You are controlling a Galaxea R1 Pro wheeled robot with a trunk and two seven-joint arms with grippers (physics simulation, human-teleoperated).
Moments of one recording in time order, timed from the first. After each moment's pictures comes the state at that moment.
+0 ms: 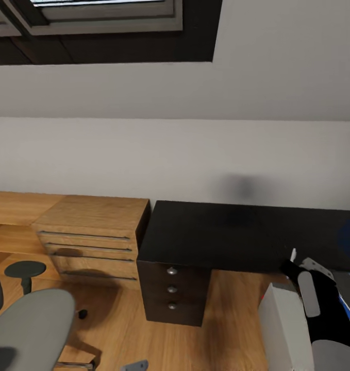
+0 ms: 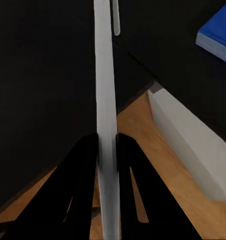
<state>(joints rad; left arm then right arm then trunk) -0.19 -0.07 -0.76 -0.64 0.69 -0.10 0.74 -0.52 -0.08 -0.47 -1.18 -0.39 0.64 -0.33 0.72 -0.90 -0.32</state>
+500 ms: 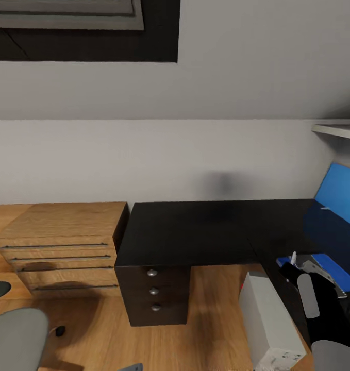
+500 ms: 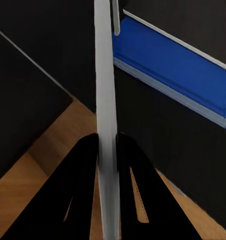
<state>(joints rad) -0.19 -0.07 -0.77 -0.56 0.69 -0.24 0.74 -0.52 -0.08 -0.47 -1.14 -0.39 0.61 -0.33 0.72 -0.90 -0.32</state>
